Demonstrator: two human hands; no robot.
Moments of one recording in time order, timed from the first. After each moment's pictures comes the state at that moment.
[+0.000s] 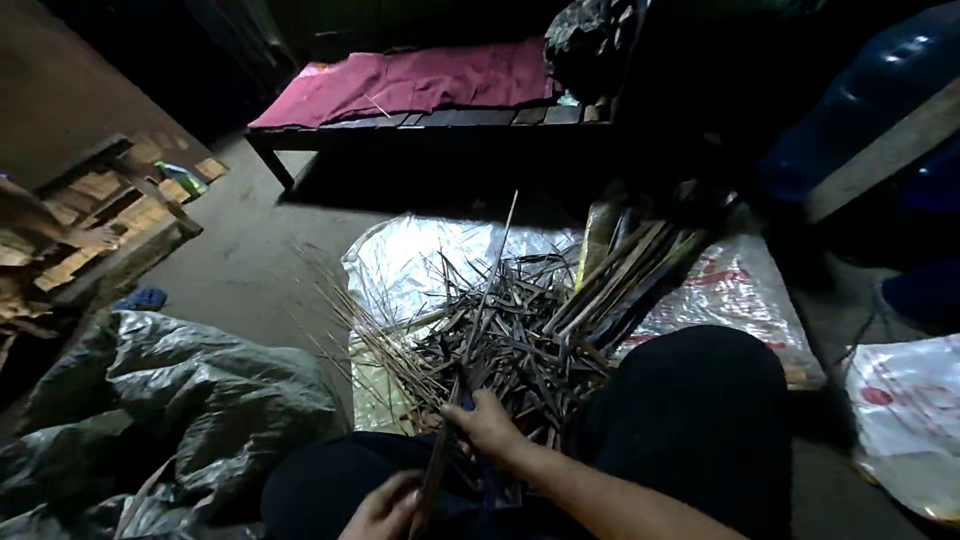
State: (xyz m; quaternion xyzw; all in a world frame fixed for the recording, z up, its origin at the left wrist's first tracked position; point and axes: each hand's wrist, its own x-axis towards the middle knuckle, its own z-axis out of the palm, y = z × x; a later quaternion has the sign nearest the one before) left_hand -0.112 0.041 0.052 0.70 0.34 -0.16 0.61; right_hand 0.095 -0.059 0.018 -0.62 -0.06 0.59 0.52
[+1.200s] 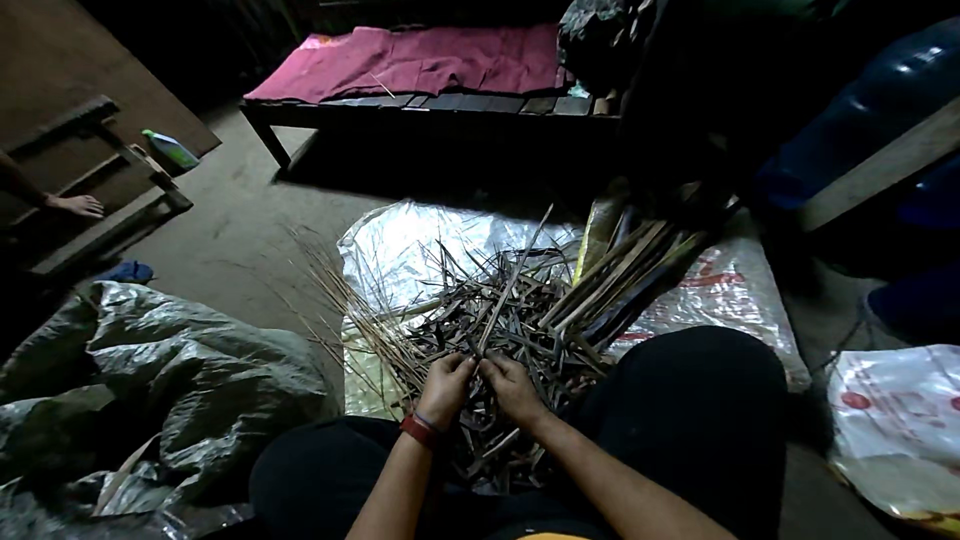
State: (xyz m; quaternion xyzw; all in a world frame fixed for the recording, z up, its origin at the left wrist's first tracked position) left_hand 0.054 0.035 0.006 0.64 0.39 -0.02 0.66; right_hand 0.128 -0.081 -0.015 -0.71 -0.20 0.38 0.56
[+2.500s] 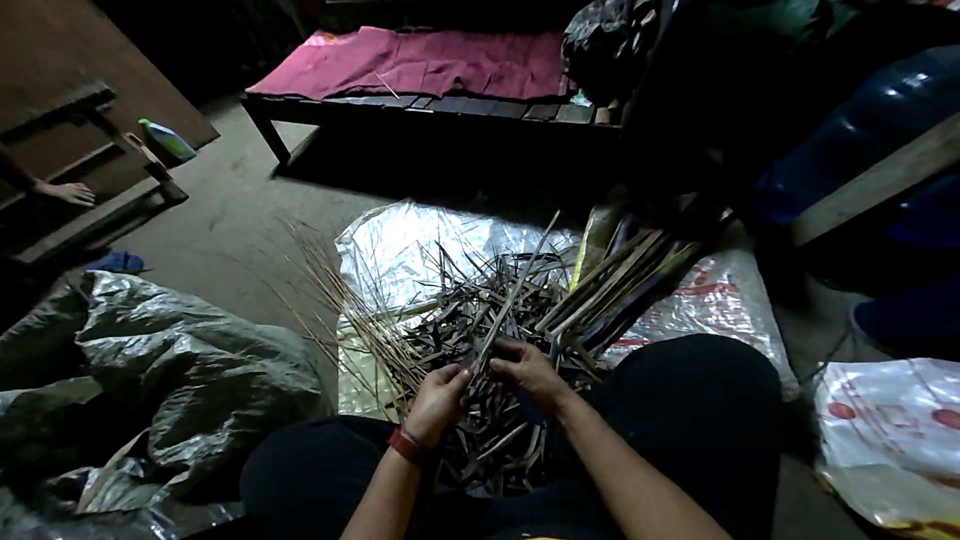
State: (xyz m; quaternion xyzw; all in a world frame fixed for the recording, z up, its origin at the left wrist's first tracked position) left_hand 0.036 0.036 0.015 0.59 0.38 -0.05 0.71; right_hand 0.167 -0.090 -0.013 -0.60 -0.15 0.49 0.62
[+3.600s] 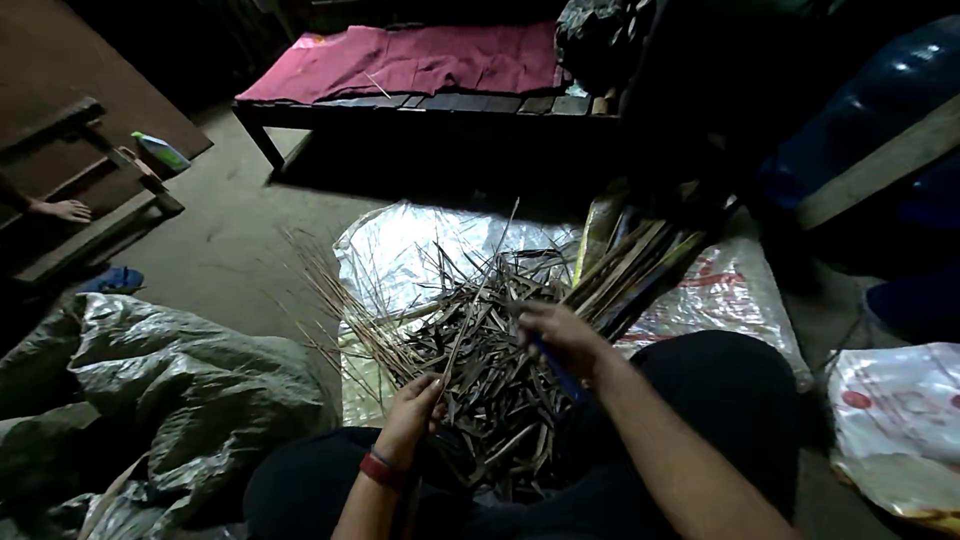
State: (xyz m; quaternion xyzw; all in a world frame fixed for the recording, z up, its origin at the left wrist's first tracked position) left_hand 0.013 0.060 0.018 0.52 0.40 -0.01 0.75; right_hand 0.233 -0.089 0.017 -0.65 -0.12 0.51 0.55
